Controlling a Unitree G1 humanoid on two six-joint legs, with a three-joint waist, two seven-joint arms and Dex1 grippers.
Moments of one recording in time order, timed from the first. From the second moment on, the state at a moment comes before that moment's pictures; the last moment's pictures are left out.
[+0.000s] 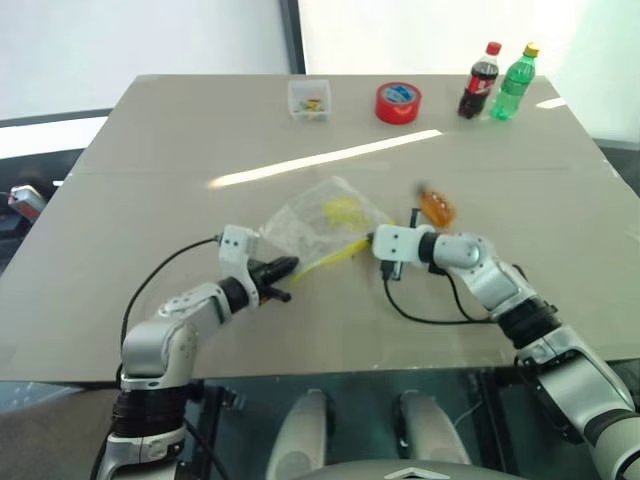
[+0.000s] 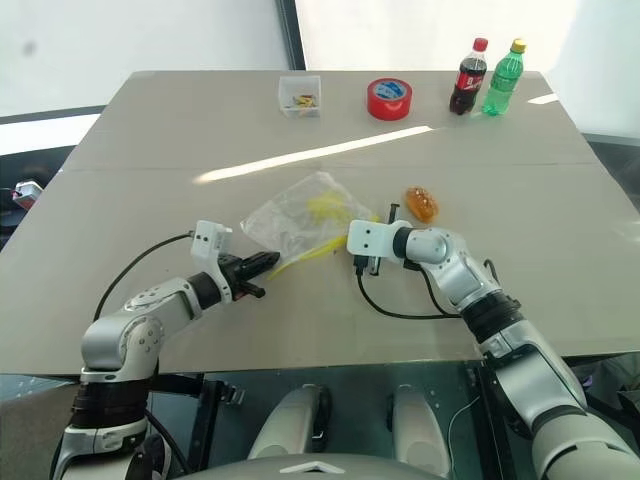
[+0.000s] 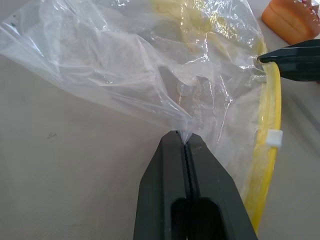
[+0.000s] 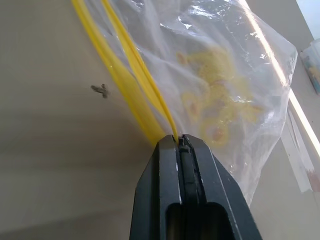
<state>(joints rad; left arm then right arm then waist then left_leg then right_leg) -0.21 0.45 0.15 -0.19 -0.51 0.81 -0.52 -0.68 -0.39 0.43 0.36 -0.27 -0.10 0.69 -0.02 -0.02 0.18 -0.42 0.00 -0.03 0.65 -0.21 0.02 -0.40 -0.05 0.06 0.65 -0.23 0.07</state>
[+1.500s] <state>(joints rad) -0.27 0.60 -0.17 -0.08 0.30 0.03 -0.43 -0.89 -0.34 0.39 0.51 -0.31 -0.09 0.67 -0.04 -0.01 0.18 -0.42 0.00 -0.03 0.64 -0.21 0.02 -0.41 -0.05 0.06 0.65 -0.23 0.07</state>
